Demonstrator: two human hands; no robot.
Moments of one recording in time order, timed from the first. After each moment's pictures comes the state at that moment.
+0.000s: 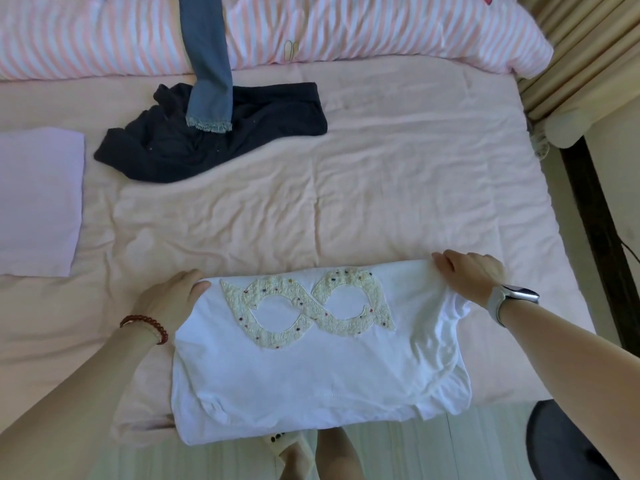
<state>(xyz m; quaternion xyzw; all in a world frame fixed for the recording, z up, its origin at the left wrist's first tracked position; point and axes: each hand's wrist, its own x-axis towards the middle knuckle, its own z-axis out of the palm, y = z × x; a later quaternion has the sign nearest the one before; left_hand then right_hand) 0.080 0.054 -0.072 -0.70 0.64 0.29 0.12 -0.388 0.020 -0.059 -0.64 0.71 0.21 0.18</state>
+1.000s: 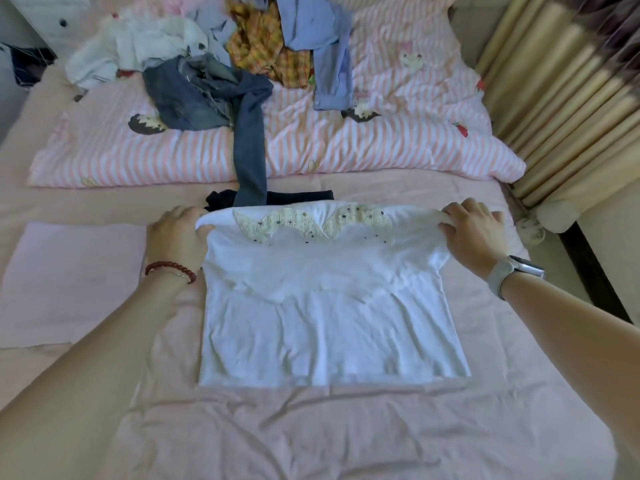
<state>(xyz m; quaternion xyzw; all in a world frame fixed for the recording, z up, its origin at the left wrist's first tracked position) 0.071 -0.100 0.077 -0.74 0.65 0.03 -0.16 -0.345 -0.125 0.082 -0.71 0.71 -0.03 0.00</state>
